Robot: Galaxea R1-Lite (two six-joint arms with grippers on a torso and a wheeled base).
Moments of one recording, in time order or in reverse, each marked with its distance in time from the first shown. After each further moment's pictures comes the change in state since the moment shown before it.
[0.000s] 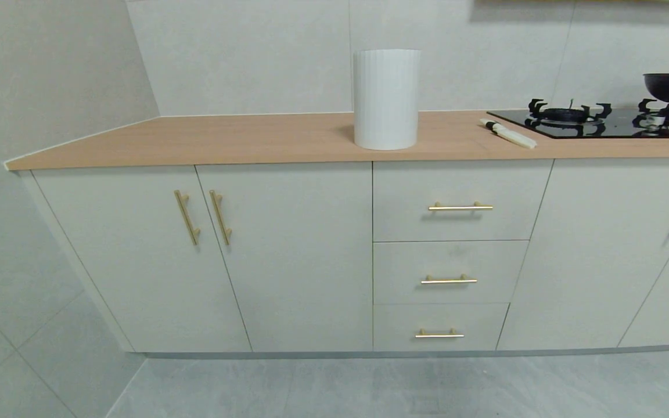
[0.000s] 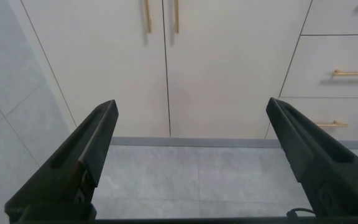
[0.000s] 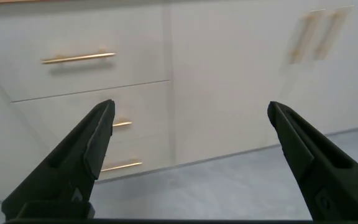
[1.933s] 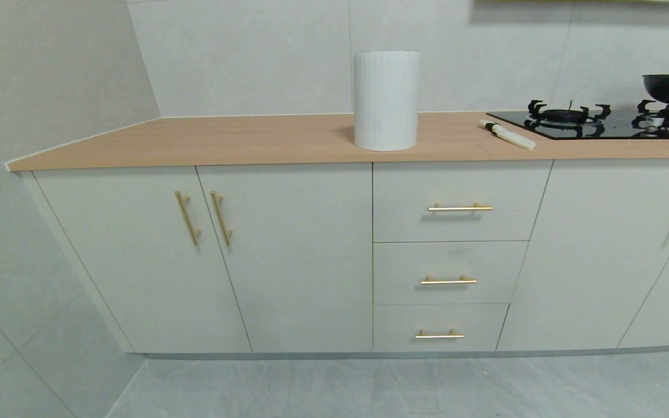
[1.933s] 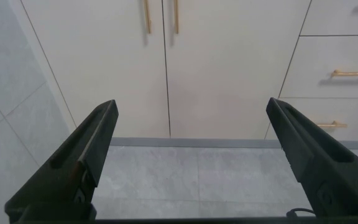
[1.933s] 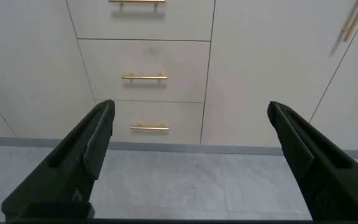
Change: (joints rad) left arm 0.000 0.000 0.000 0.000 0.000 0.002; right arm -0.248 -0.839 0.375 0.425 0.570 -0.031
